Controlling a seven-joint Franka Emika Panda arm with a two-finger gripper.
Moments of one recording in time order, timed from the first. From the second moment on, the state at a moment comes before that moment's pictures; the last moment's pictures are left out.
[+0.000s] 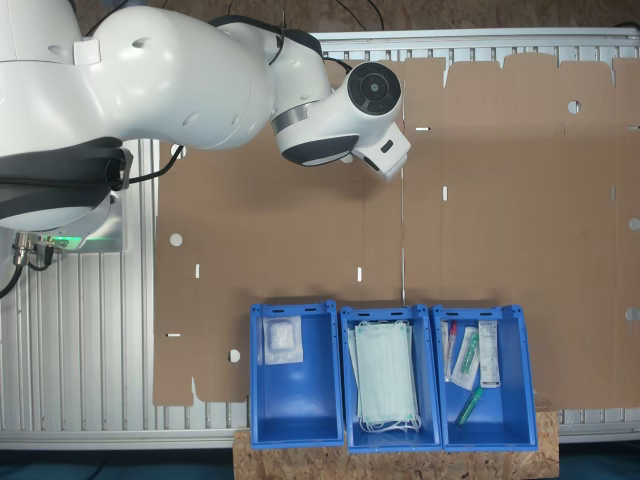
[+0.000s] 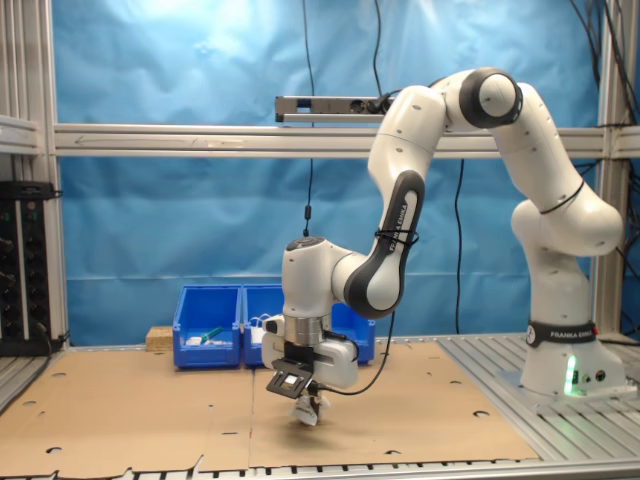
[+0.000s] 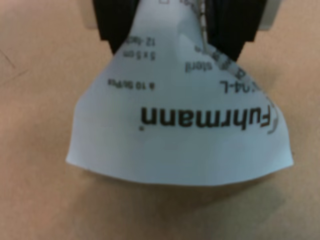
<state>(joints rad) 0.19 0.50 -0.02 -2.23 -0.12 2.70 0.28</state>
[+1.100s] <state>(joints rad) 0.19 0.45 -0.02 -2.25 -0.12 2.70 0.28</state>
